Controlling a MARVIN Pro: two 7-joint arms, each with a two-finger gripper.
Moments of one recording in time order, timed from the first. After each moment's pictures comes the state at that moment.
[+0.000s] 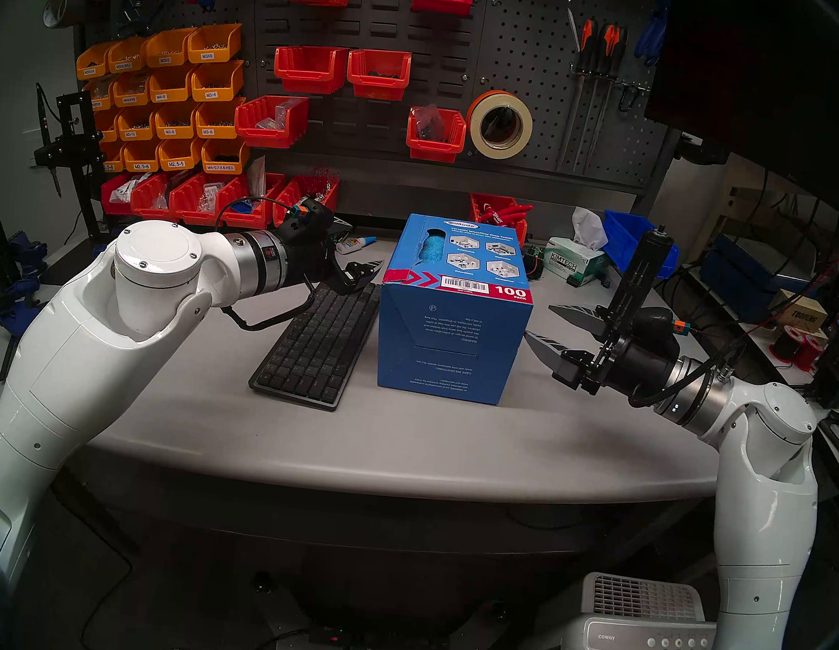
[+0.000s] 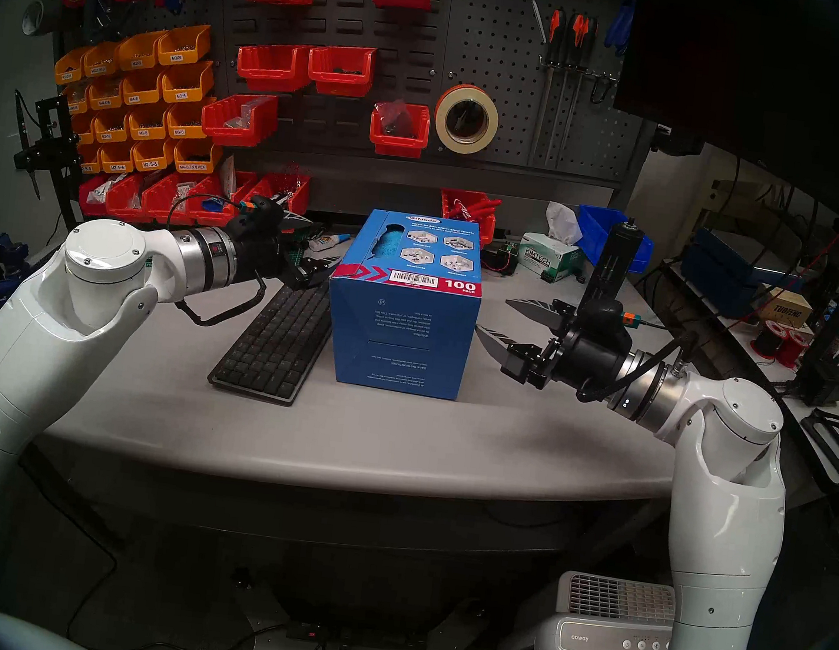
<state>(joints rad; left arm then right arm) 1.23 -0.81 -1.32 -1.91 -0.42 0.47 -0.39 -1.62 -1.19 1.93 -1.94 0.39 0.42 1.15</state>
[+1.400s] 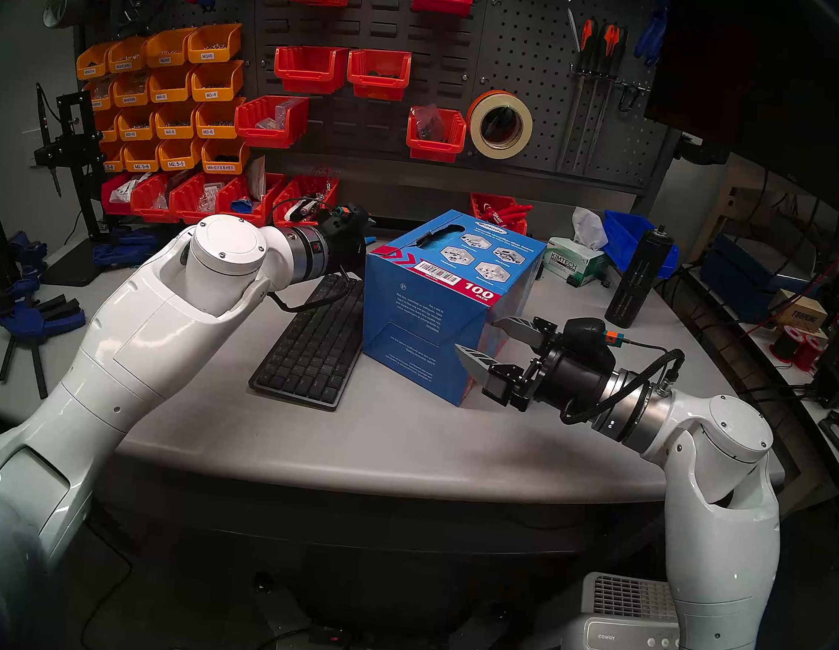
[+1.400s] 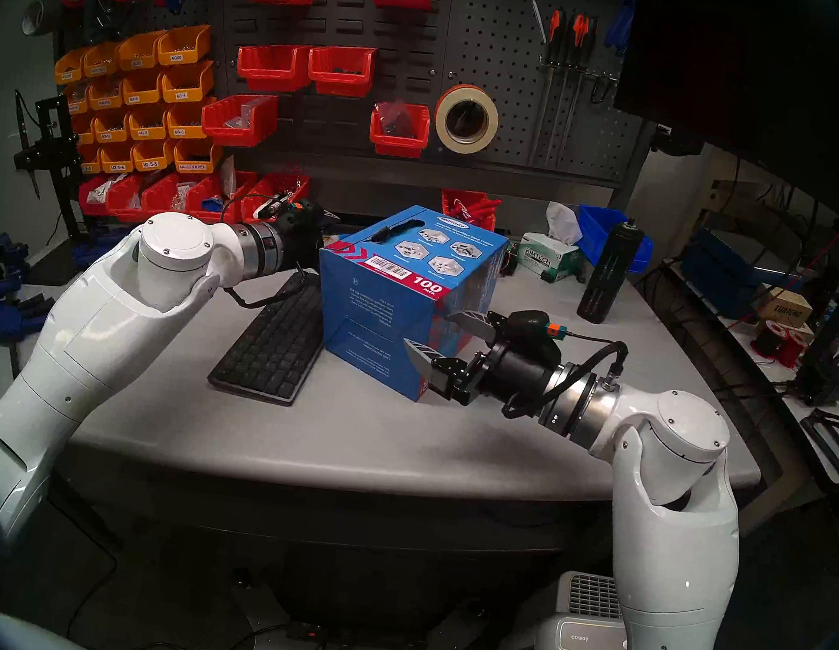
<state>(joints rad) 1.00 -0.99 -1.14 -1.62 -0.23 0.39 -0.39 -1.66 -1.28 1.75 -2.06 0.31 0.47 1.01</state>
